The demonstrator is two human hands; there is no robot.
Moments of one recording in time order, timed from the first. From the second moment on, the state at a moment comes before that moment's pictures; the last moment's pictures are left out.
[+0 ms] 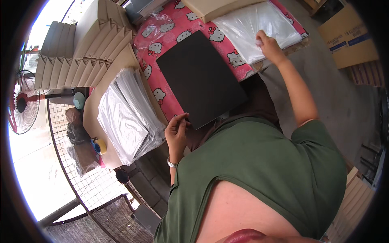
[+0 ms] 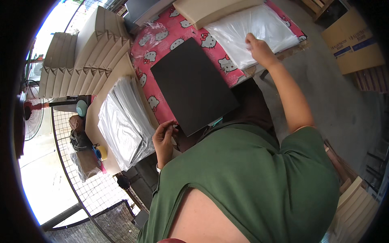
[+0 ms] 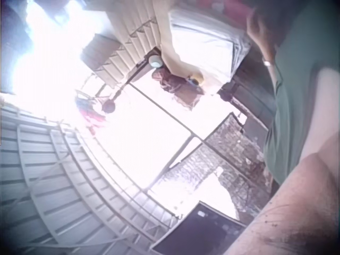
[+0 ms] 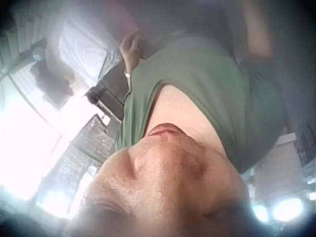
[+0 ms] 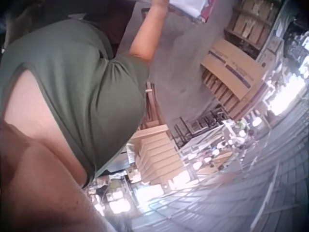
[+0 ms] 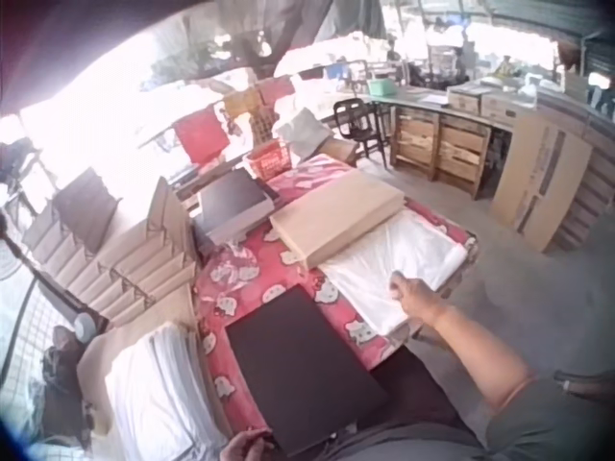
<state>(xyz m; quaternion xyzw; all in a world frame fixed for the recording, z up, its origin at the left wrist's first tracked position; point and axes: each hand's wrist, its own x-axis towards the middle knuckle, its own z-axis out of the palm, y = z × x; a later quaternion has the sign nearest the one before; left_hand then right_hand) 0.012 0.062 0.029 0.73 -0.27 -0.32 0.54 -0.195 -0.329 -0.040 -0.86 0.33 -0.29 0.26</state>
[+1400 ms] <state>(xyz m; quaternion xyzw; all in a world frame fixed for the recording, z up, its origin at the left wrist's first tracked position) -0.013 0.019 0.051 0.66 -0.45 -0.34 0.50 -0.150 -0.144 0.020 -0.86 0.03 -0.13 0.49</state>
